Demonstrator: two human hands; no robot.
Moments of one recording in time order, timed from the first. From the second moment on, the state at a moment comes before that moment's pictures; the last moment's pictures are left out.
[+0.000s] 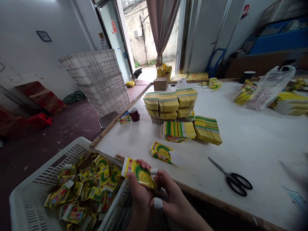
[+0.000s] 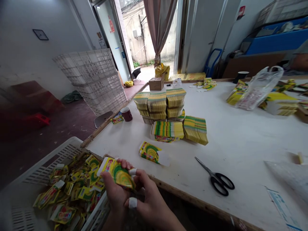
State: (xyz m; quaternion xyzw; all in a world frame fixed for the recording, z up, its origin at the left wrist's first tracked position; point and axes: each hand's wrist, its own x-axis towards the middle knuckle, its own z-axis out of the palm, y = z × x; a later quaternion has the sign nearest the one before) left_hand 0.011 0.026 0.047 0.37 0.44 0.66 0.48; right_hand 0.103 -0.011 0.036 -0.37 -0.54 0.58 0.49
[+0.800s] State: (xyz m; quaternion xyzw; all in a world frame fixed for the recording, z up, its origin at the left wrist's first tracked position) left_hand -0.046 0.011 0.057 0.72 0.48 0.26 0.43; right_hand 0.141 -0.009 0.044 -0.40 -0.81 0.14 0.41
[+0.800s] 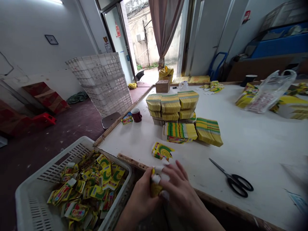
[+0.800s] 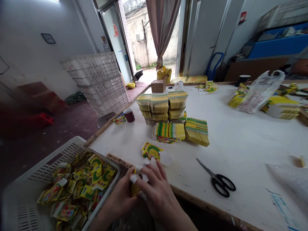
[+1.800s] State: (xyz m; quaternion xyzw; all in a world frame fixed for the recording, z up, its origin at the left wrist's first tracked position) left_hand -0.022 -0.022 0.013 0.72 0.52 0.32 0.32; right_hand 0.115 -0.004 0.028 -0.44 -0.43 0.60 0.51
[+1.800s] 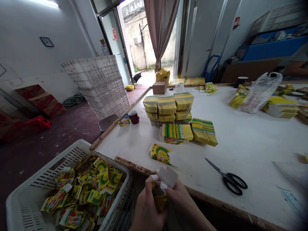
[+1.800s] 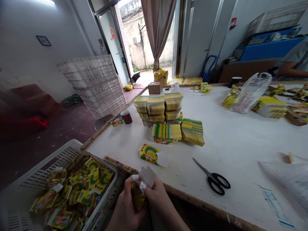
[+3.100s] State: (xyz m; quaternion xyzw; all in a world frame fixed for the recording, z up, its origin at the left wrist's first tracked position) left_hand -0.043 -0.001 0.048 0.71 0.53 0.34 0.33; right_hand 0.150 -0.009 0.032 -0.46 -0.74 0.35 0.35
